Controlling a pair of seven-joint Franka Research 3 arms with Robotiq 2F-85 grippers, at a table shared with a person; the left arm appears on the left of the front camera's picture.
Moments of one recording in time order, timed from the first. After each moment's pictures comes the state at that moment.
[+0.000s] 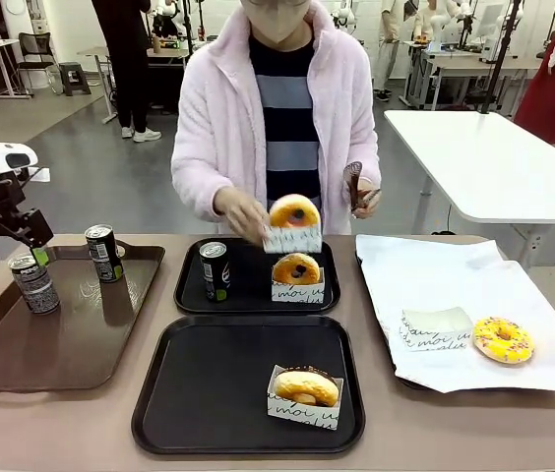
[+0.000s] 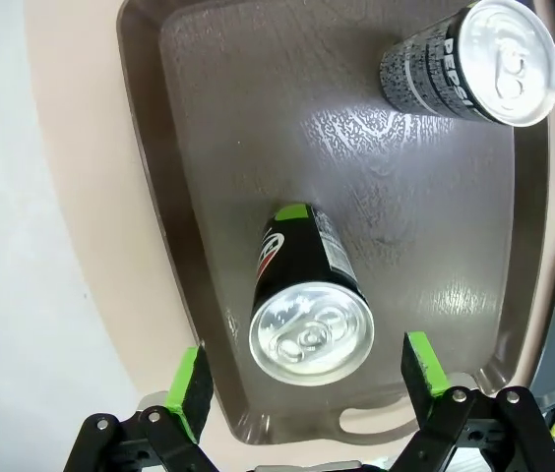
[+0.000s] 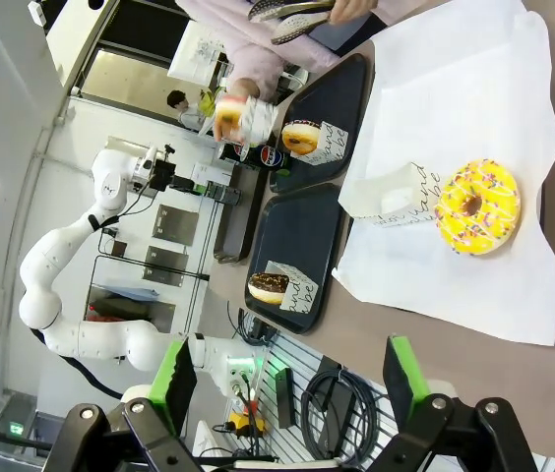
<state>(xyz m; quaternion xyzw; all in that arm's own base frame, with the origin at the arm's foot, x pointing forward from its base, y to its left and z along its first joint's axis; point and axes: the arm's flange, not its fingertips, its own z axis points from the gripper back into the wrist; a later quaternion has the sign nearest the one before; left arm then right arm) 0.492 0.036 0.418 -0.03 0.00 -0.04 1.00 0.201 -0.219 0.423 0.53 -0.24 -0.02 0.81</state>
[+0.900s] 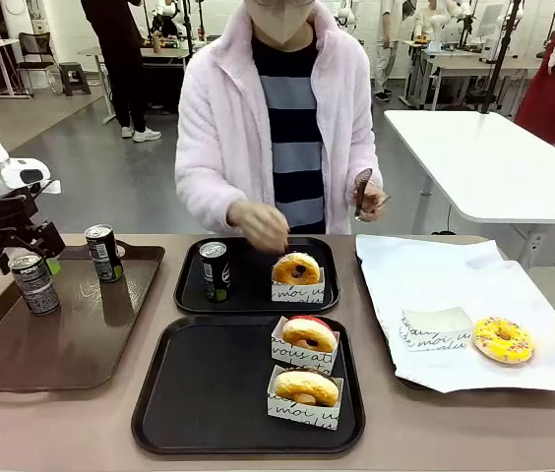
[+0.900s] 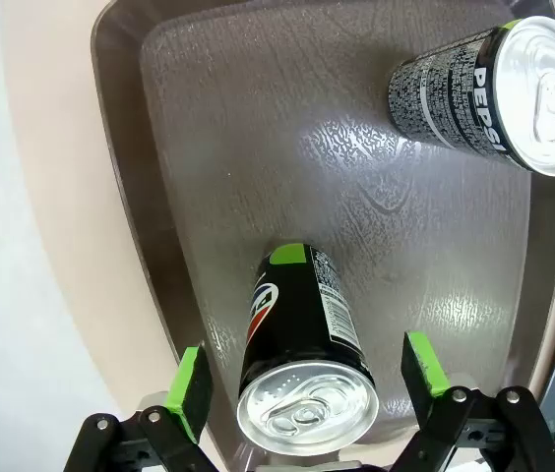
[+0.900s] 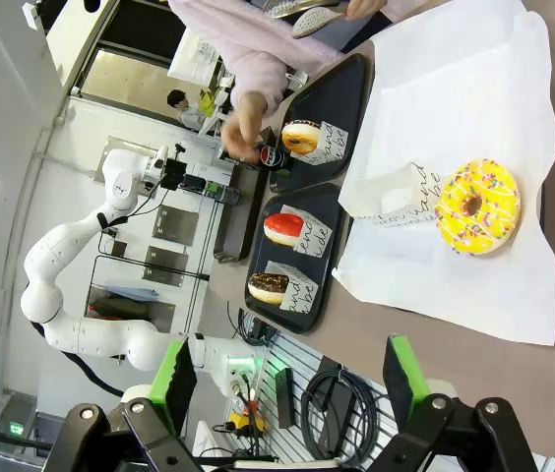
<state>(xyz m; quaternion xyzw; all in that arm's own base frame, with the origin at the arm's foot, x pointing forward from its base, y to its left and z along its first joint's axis) 0.502 0.031 0.391 -0.03 -0.01 -0.04 1.00 0.201 -0.219 0.423 0.53 -0.24 -0.02 0.81</state>
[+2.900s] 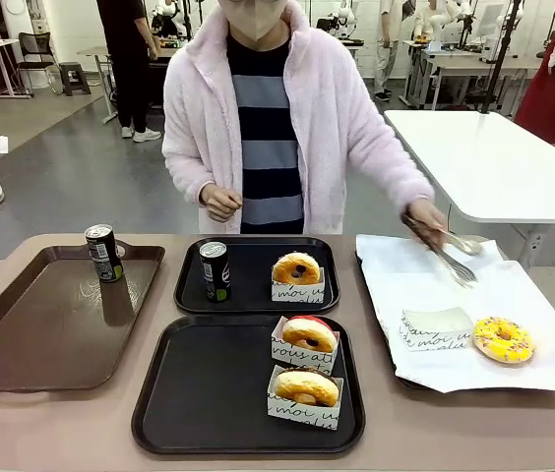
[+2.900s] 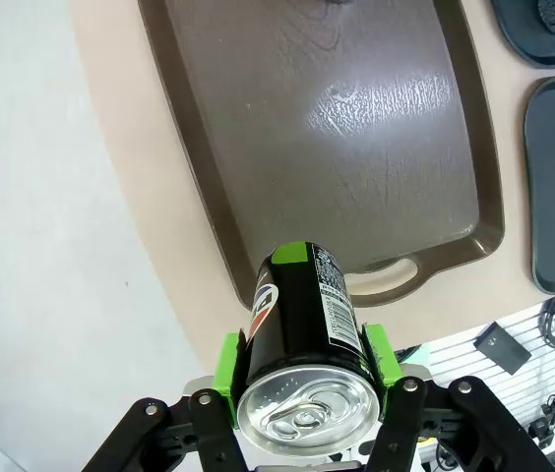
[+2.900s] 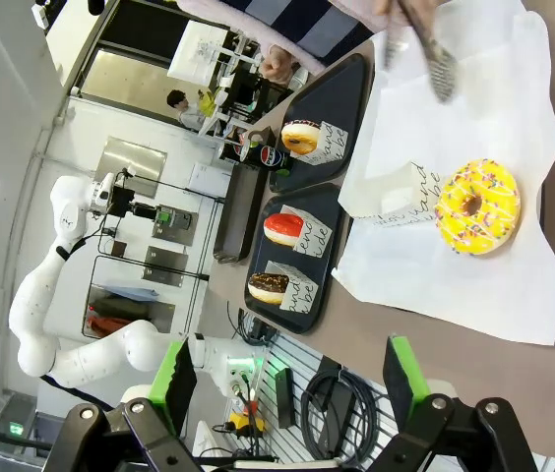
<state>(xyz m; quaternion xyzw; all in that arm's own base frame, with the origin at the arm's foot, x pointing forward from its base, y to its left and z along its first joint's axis) 0.383 0.020 0.517 0.01 -0.01 -0.10 0.99 0.201 -0.219 0.423 0.53 -0.24 -0.02 0.81</state>
